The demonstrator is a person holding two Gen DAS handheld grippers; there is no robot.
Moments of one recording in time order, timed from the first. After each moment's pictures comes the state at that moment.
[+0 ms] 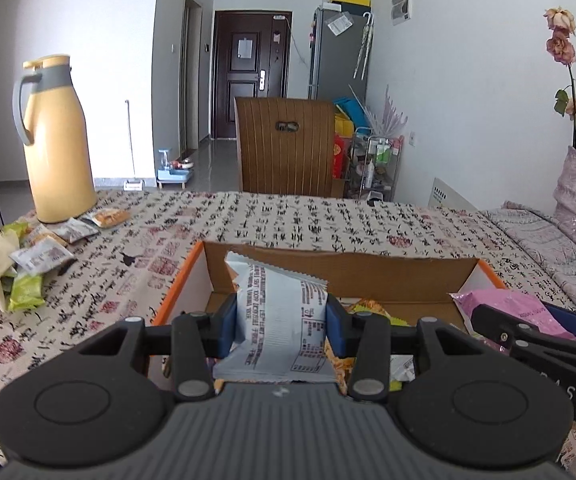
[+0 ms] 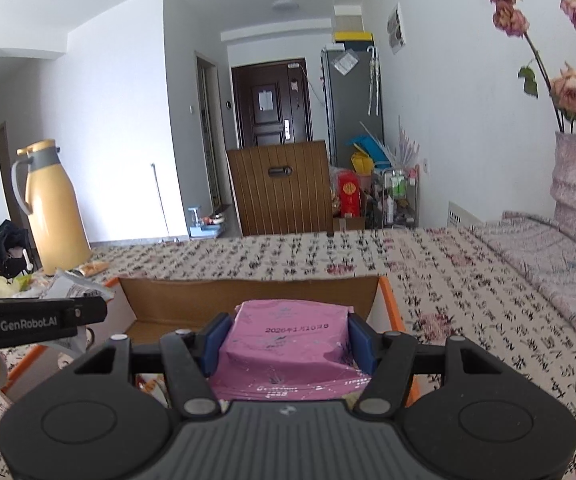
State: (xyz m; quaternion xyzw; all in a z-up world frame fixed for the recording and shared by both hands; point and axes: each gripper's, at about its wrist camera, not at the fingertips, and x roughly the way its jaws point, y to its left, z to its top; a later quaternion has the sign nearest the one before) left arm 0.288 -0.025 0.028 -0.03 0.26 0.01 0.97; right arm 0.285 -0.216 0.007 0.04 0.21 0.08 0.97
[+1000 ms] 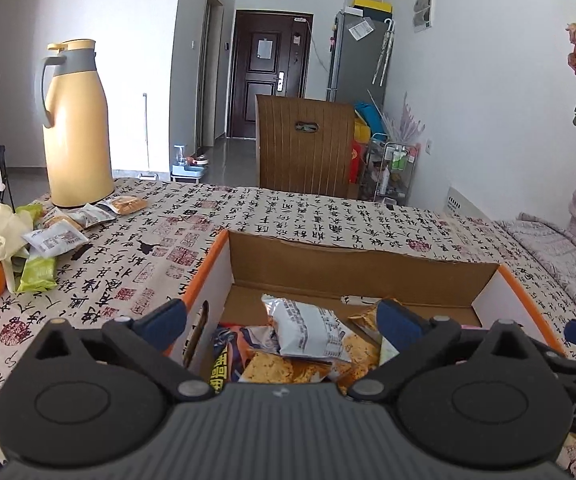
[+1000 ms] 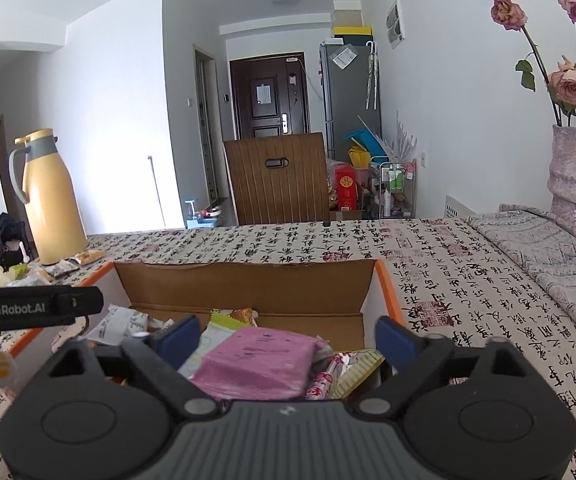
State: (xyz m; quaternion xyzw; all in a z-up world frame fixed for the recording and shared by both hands) left arm 0.285 -0.010 0.020 -0.05 0.25 0.04 0.97; right arm 0.280 -0.216 -0.002 0.04 0.22 0.08 0.97
